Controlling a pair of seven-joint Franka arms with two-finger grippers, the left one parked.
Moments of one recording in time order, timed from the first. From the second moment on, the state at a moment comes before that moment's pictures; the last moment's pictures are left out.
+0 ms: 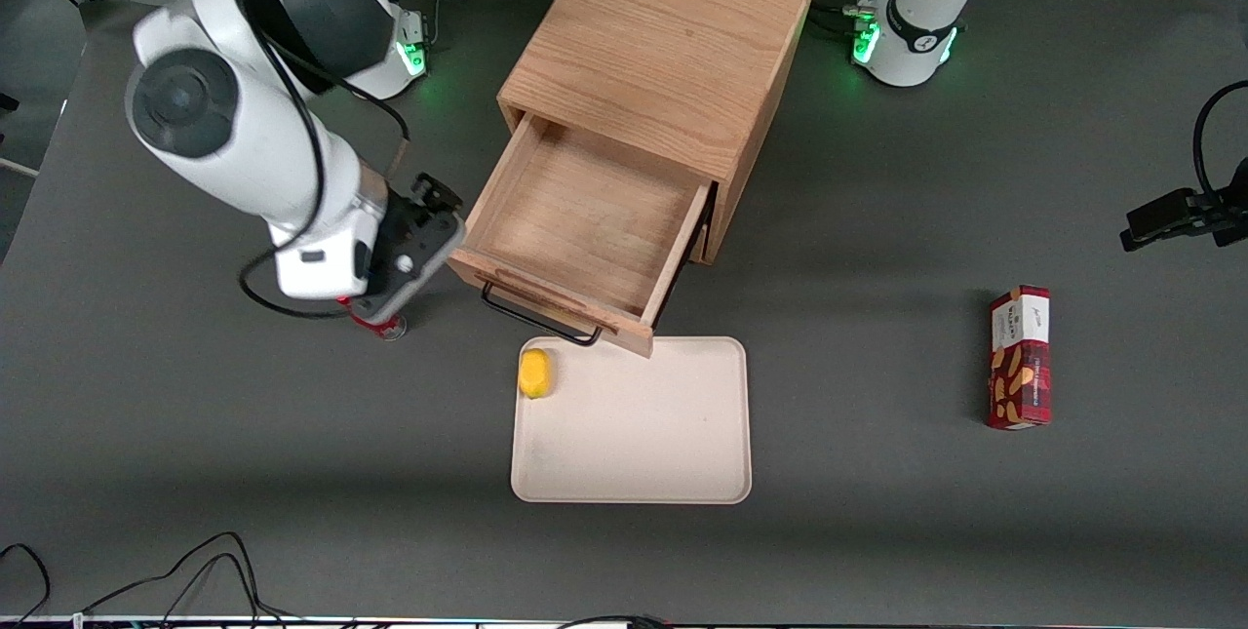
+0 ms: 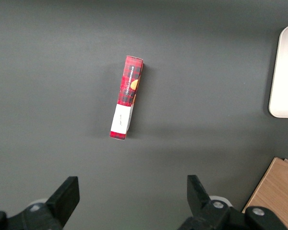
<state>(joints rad) 0.15 0.29 0.31 -1.37 0.00 1.58 -0.29</state>
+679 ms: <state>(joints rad) -0.14 -0.10 0.31 -1.76 0.04 1.58 0.02</state>
